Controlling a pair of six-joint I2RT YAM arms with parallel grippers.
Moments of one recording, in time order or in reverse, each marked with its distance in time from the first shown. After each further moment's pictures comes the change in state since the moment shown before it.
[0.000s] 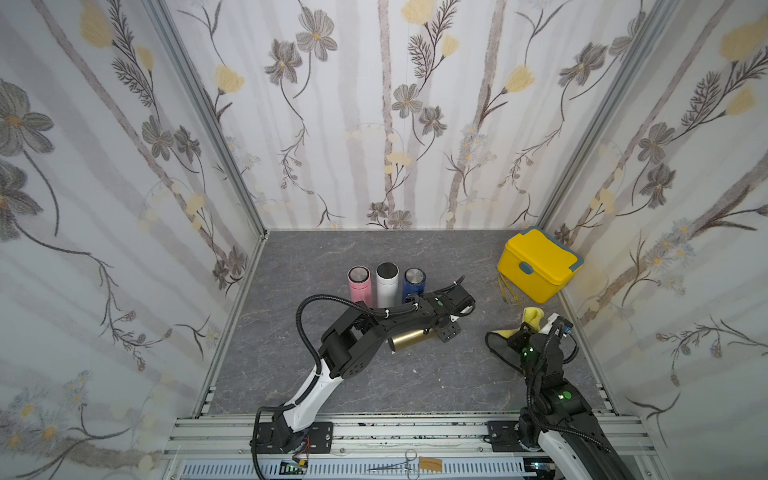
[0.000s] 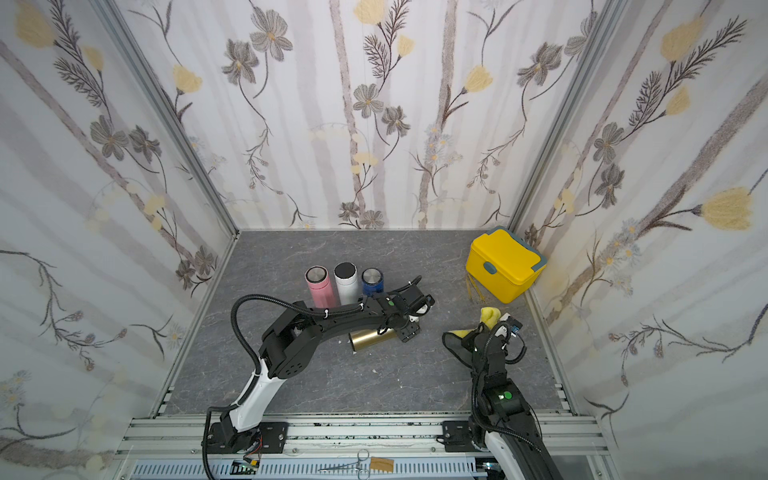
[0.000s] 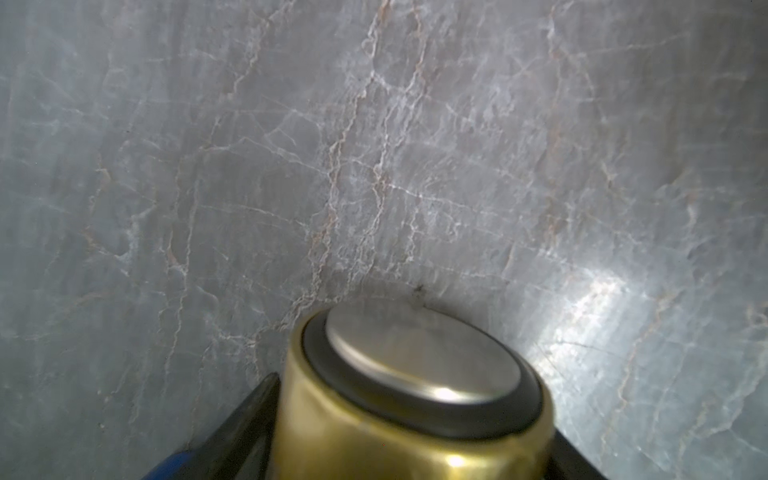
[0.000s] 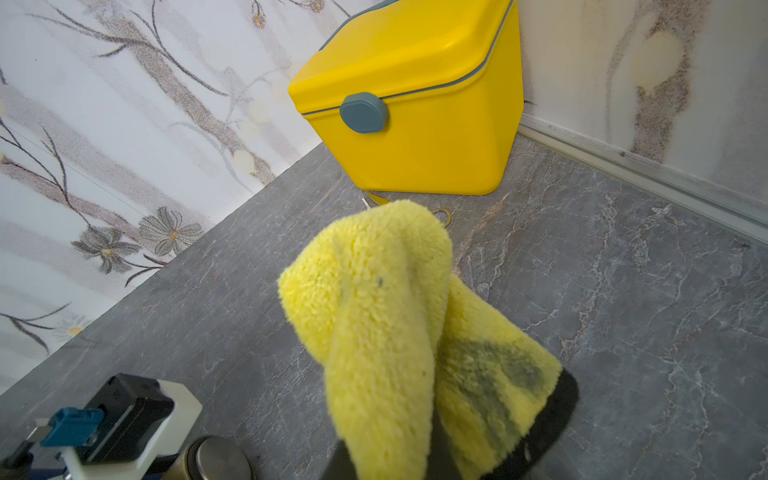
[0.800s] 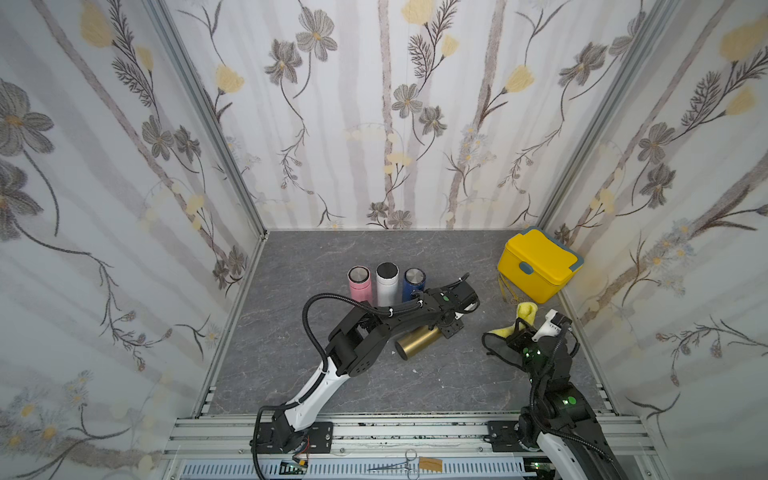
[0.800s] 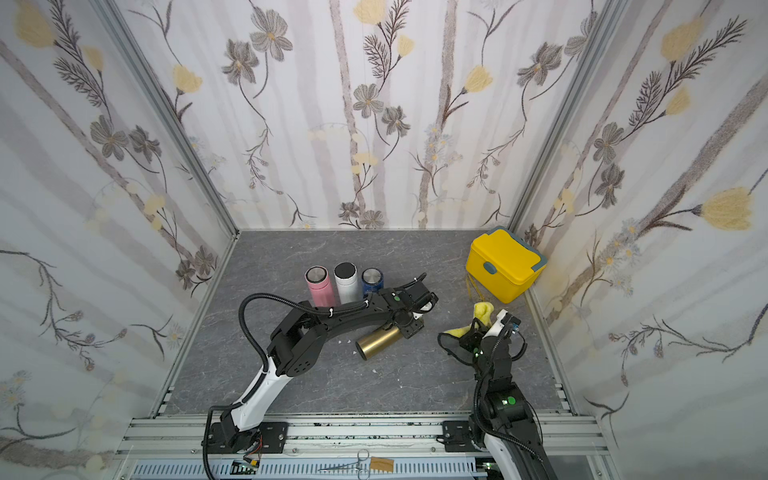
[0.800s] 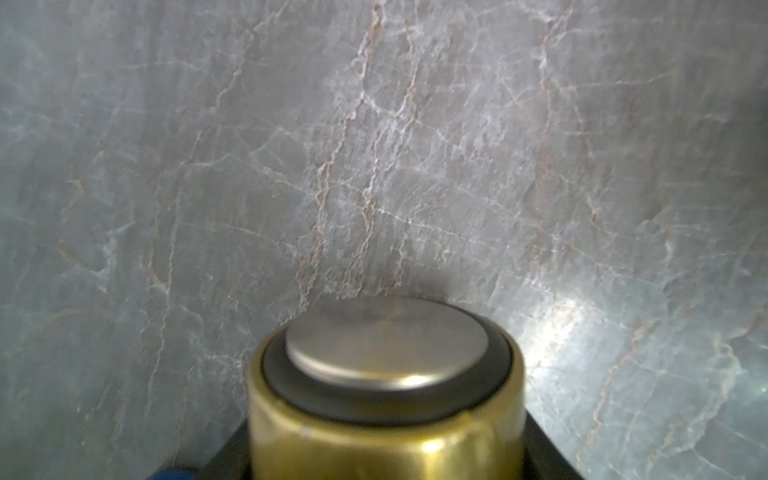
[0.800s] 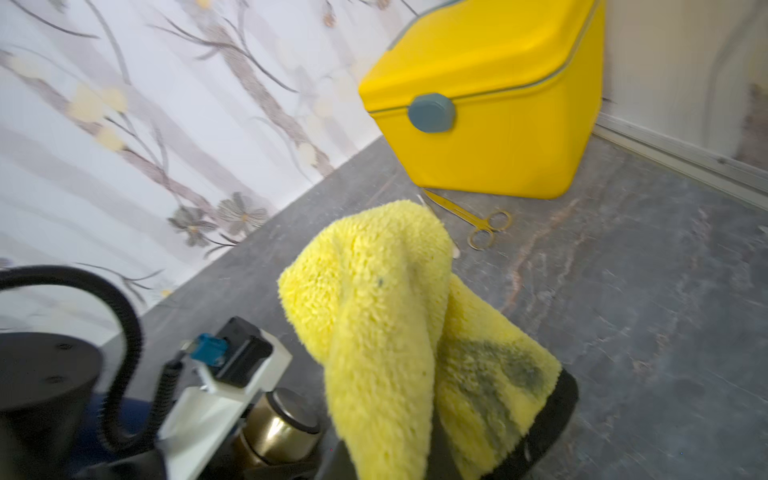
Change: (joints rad) left arm -0.001 0.025 0.095 -0.061 0.024 -0.069; right arm -0.029 -0.130 0.033 0.000 -0.214 -0.046
